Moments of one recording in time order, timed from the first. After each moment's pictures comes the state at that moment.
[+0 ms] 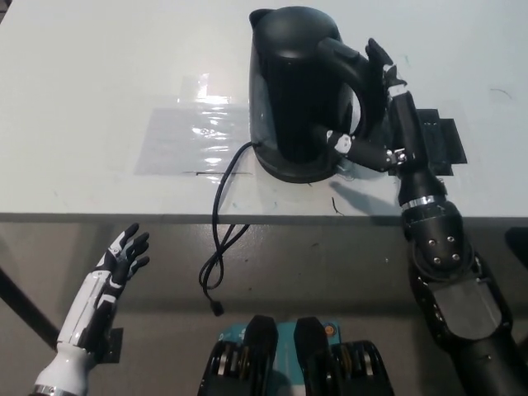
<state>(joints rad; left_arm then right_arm) 0.01 0.21 0.02 -0.14 -0.10 -0.07 -0.13 -0.65 -0.08 0.13 0.38 -0.09 -0.29 -0.14</state>
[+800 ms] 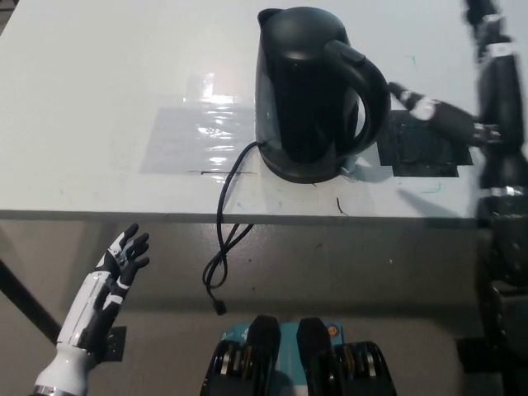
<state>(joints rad) 0.01 0.21 0.02 -0.14 -0.11 -0.07 -0.13 -0.56 -0.14 -0.05 -0.01 -0.13 -0.20 -0.12</state>
